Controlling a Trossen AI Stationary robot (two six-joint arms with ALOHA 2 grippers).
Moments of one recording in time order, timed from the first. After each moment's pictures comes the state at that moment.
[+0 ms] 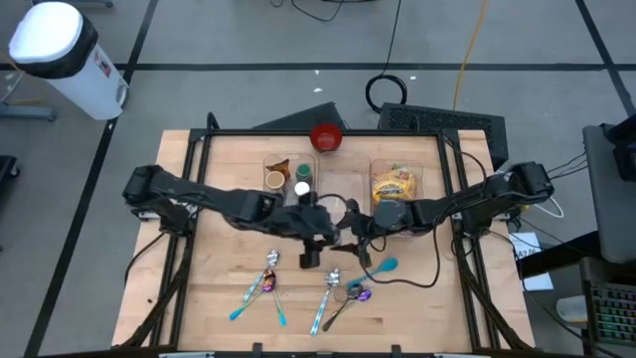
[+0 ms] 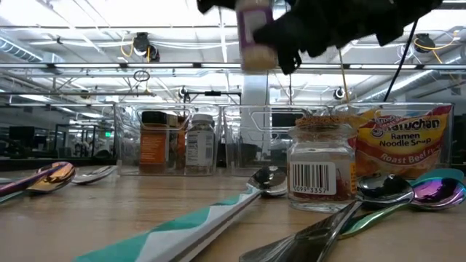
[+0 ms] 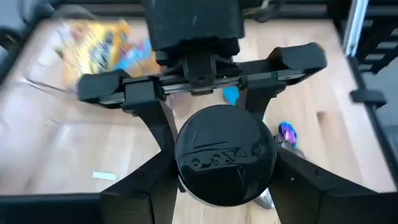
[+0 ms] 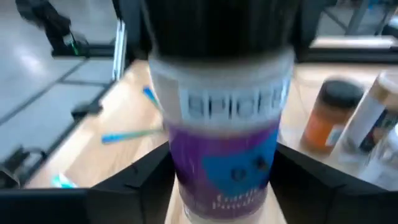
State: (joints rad) left arm -0.22 1.68 1.53 -0.54 -0.20 -0.15; right arm 0.17 1.48 0.72 0.40 -0.03 0.05
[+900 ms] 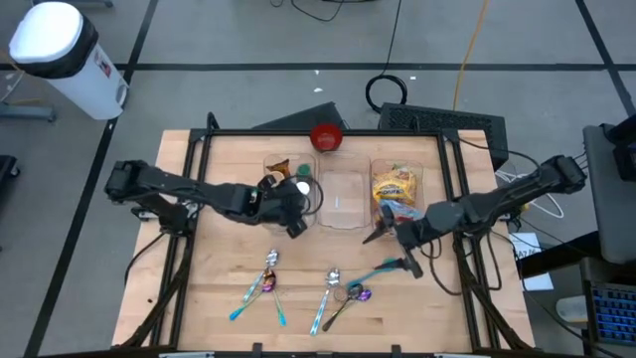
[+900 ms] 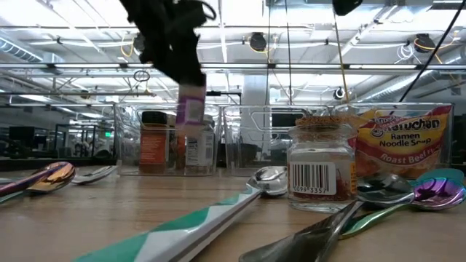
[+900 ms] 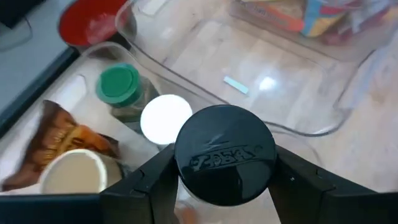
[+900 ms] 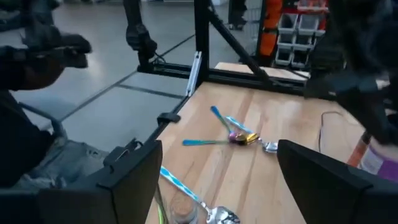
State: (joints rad) left arm -0.13 1.52 1.16 -0.60 -0.51 -0.52; right arm 0.34 1.02 0.69 0.13 -0.06 0.04
